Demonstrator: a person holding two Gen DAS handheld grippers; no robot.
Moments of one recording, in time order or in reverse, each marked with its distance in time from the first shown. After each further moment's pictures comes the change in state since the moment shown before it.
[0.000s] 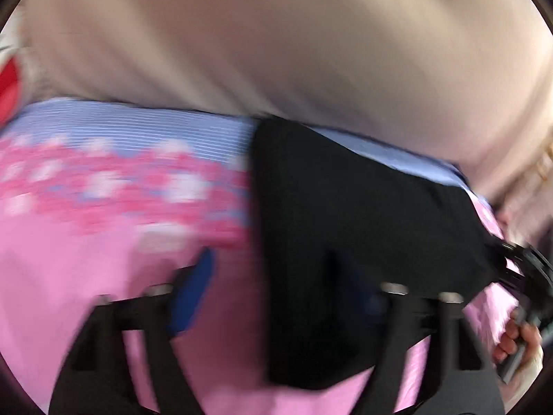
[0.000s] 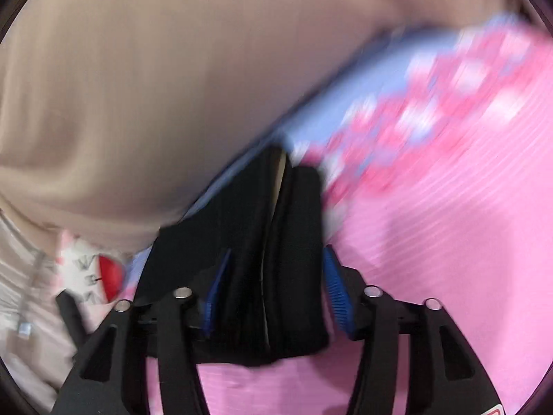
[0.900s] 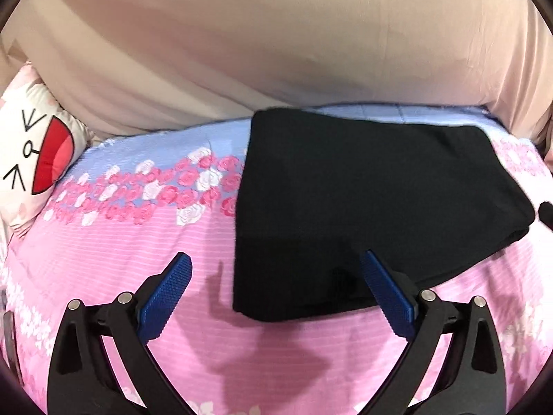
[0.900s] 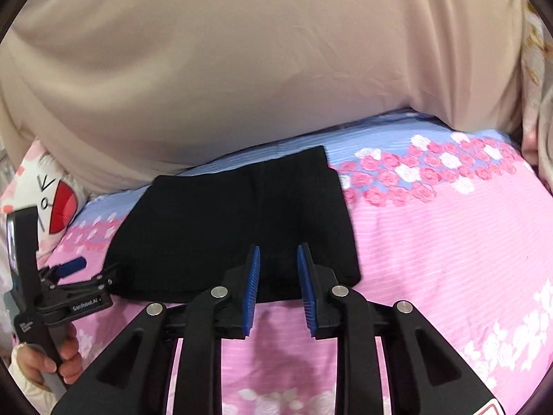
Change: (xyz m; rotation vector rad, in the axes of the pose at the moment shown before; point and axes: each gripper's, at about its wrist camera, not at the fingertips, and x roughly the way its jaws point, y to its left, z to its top) left arm -0.027 -0.089 -0.039 0.225 0.016 0.286; right arm -0.029 0.091 -0.054 -0.356 -0.008 -0.169
